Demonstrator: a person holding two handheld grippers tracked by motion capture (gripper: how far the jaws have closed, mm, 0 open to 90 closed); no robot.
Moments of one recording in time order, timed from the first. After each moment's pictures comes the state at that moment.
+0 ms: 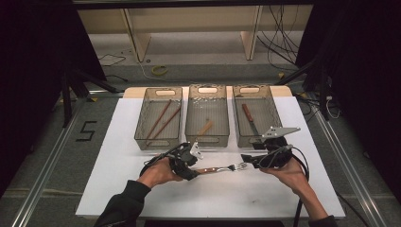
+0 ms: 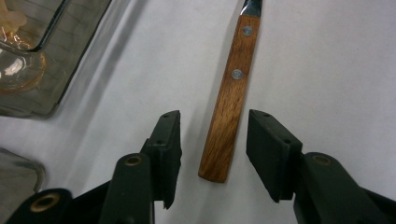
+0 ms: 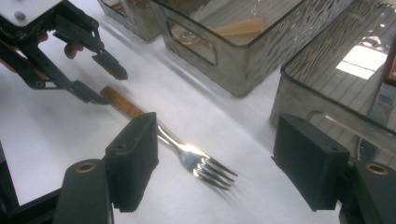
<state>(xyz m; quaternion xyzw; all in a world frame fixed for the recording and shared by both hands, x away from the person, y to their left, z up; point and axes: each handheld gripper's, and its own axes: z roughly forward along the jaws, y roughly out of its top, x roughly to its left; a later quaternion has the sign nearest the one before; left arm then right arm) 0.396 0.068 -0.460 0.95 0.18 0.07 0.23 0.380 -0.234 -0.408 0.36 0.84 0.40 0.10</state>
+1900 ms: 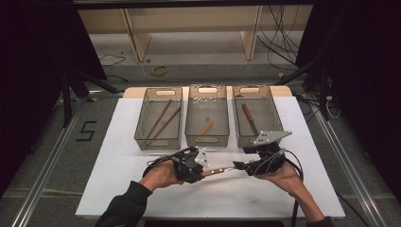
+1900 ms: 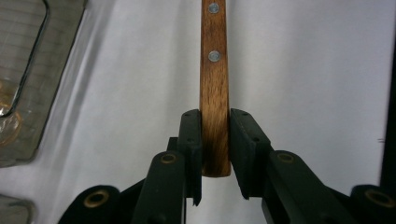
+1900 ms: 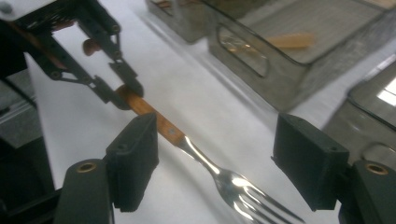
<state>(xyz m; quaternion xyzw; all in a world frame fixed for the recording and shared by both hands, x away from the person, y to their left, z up) 0.369 0.053 -0.432 0.96 0.09 0.07 0.24 0.367 -0.211 -0.403 0.29 0.86 0.41 0.08</state>
